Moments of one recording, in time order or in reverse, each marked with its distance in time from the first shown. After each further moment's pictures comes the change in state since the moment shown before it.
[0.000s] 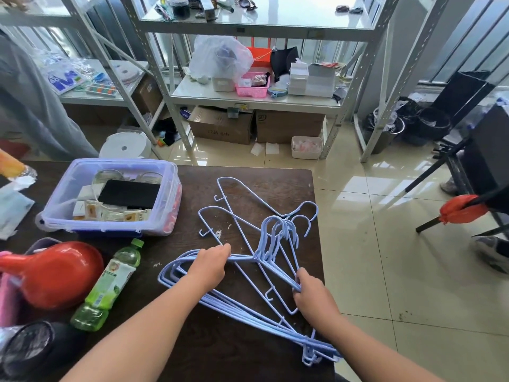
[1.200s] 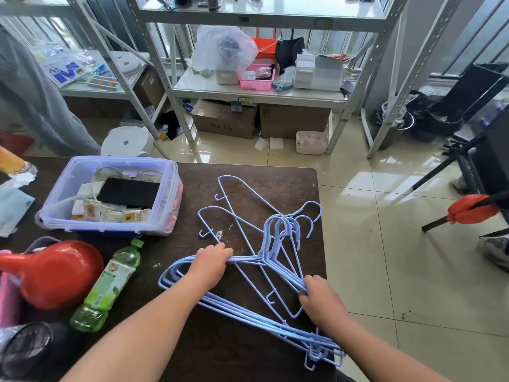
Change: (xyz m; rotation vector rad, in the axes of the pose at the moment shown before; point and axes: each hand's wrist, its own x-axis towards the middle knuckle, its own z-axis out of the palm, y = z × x) left_hand 0.019 -0.008 0.007 0.159 -0.064 -0.005; right_hand 0.017 0.012 -0.008 -0.087 -0.126 0.025
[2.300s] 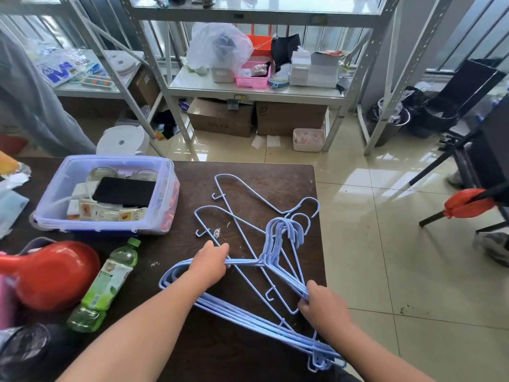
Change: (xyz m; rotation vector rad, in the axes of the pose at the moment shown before) left_hand -0.002 0.008 -0.007 -0.230 -0.100 -0.141; right_hand -0.017 0.010 0.011 -0.084 0.079 -0.019
